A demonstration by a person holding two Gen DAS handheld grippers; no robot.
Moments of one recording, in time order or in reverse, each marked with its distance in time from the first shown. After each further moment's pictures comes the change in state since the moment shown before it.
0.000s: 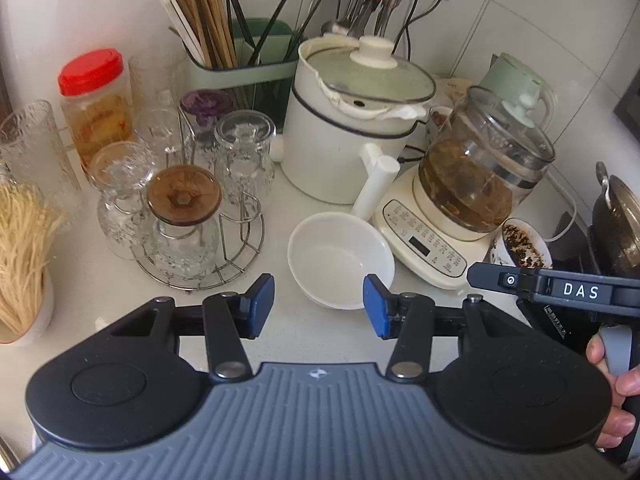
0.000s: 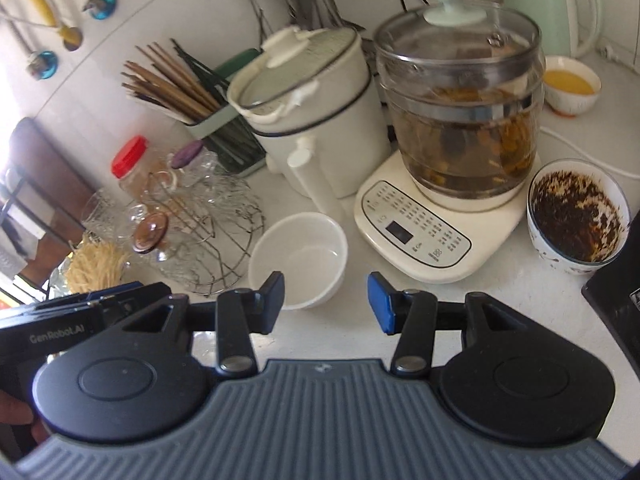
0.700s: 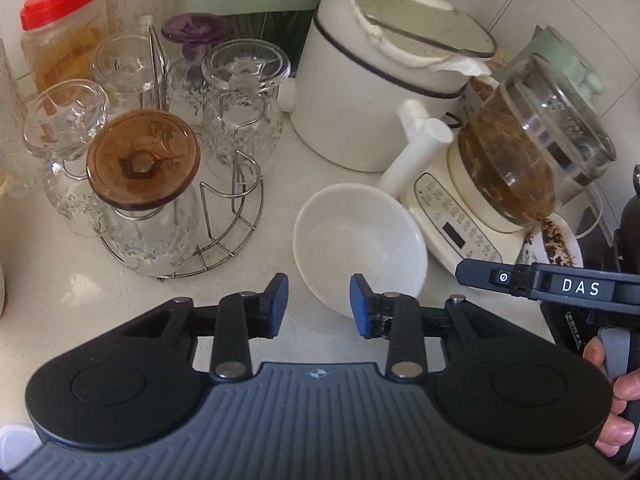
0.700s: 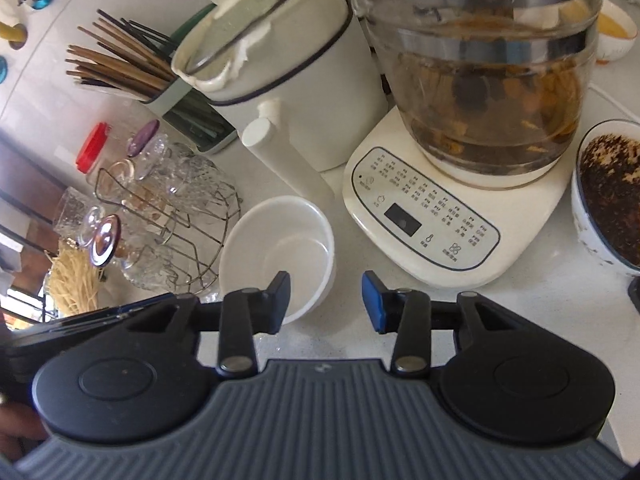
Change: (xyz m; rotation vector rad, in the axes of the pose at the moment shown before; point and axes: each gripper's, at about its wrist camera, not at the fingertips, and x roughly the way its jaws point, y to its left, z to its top) left arm 0.088 0.017 0.016 -0.080 0.150 -0.006; right arm 0.075 -0.022 0.022 0.077 0.159 0.026
